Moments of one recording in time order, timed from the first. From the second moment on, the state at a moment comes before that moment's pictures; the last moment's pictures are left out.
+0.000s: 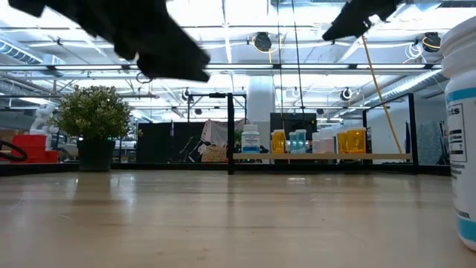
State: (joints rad) left arm -0.42 1.53 0.76 0.24 -0.45 -0.26; right arm 0.16 0.96 0.85 -0.48 0.24 0.07
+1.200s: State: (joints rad) left arm -0.65 2.17 1.53 -0.04 -0.58 -0.28; right arm 0.72 1.40 0.73 -0.15 0.27 0.48
